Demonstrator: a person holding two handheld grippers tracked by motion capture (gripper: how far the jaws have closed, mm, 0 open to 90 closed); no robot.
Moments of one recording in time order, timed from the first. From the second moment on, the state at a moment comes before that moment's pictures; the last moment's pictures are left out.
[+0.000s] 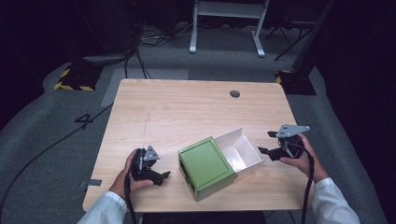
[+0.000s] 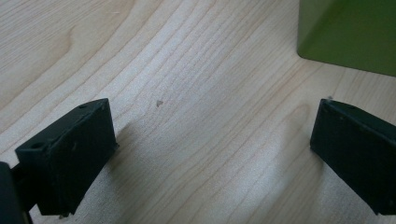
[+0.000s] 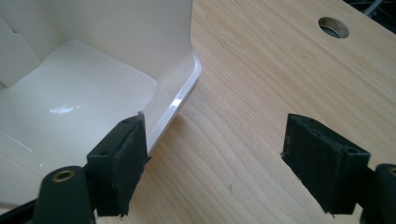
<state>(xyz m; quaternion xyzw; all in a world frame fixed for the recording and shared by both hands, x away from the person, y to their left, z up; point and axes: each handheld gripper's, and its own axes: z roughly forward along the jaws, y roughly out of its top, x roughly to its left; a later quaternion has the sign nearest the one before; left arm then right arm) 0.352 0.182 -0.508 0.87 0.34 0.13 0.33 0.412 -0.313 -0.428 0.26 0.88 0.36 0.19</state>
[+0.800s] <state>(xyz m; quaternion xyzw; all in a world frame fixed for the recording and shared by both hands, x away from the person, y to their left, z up) 0.351 0.182 -0.508 0.87 0.34 0.13 0.33 0.392 -0.338 -0.436 0.29 0.87 0.33 0.22</state>
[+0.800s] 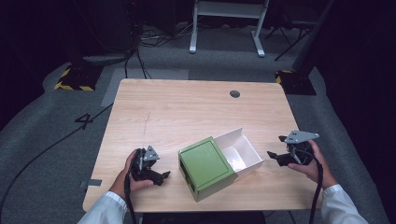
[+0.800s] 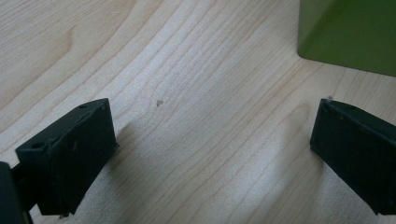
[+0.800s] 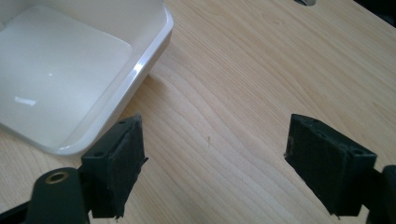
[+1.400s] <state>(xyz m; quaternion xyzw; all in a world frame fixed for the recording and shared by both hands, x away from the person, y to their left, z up) 0.351 0.182 -0.508 0.87 0.34 0.13 0.33 0.368 -0.356 -0.463 0.30 0.88 0.31 0.21</state>
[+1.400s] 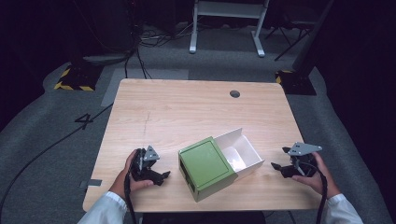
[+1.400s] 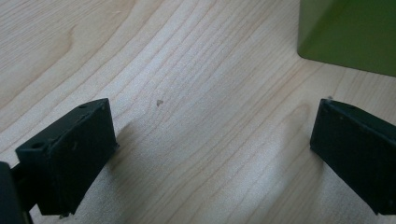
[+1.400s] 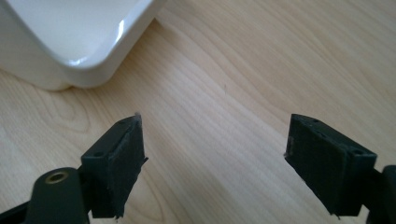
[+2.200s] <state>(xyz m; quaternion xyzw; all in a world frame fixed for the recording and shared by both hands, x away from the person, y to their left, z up) 0.351 0.182 -0.508 0.87 0.34 0.13 0.33 0.338 -0.392 -0.503 0.37 0.84 0.35 0.18</state>
